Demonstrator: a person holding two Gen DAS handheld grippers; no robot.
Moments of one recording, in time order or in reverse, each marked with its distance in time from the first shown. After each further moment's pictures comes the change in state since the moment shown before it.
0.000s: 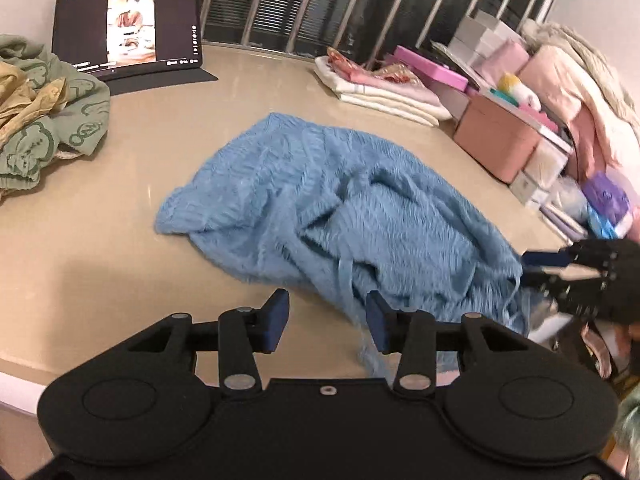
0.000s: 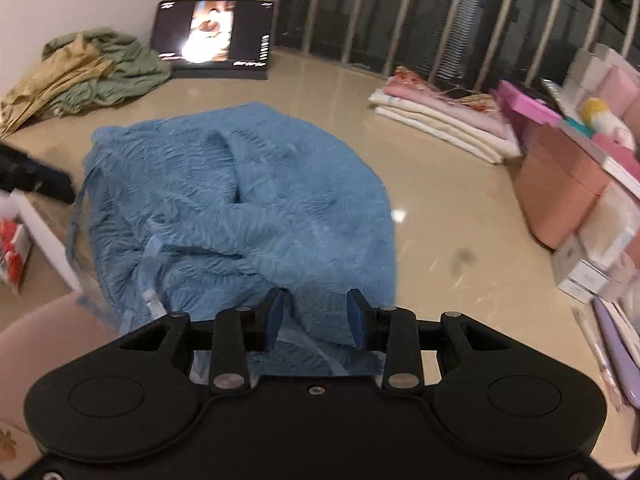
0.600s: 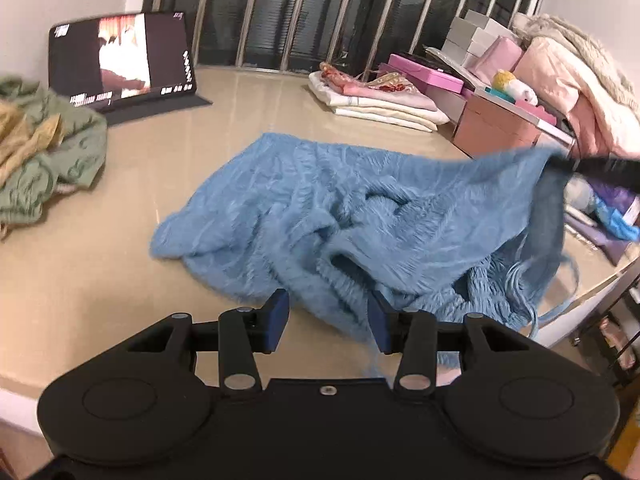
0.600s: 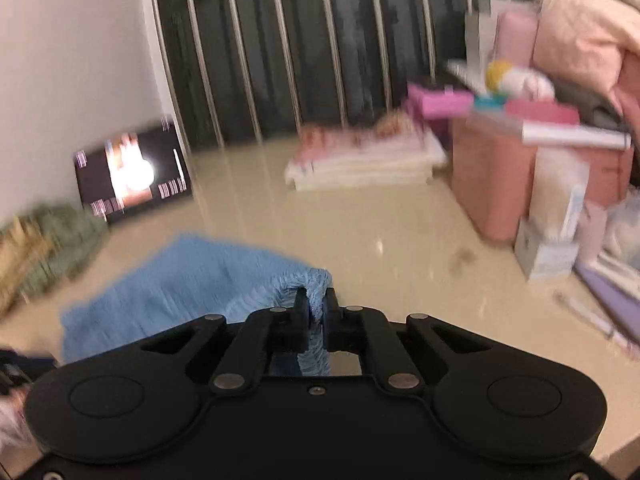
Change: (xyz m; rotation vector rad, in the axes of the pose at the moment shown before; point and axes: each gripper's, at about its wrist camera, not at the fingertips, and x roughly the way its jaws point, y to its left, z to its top) left arm 0.006 -0.028 0.000 0.081 -0.055 0.045; right arm -0.031 -0.086 0.033 0.438 -0.270 -0.053
